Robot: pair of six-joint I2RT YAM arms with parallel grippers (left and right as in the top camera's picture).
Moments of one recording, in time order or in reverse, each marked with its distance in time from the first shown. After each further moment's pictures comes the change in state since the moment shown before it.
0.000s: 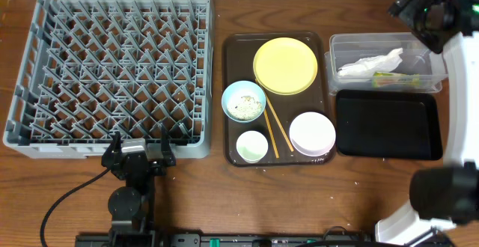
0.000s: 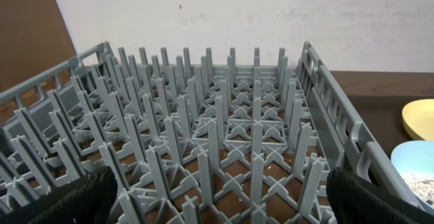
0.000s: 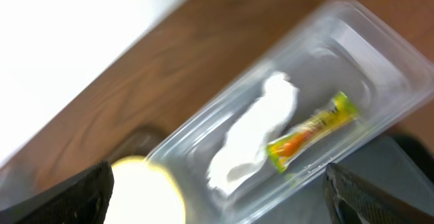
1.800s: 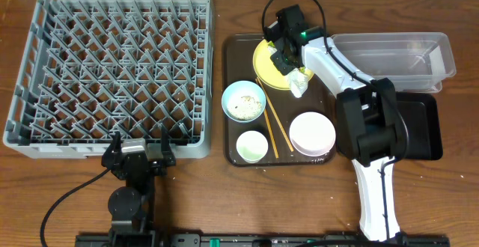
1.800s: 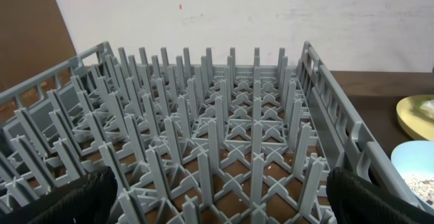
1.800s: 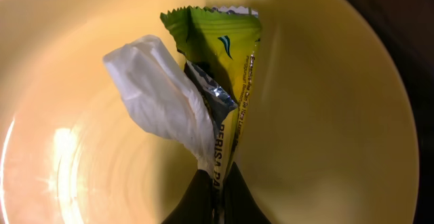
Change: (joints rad) left arm 0.000 0.000 0.000 0.000 0.000 0.000; right arm 0.456 0.557 -0.090 0.359 0.035 -0.841
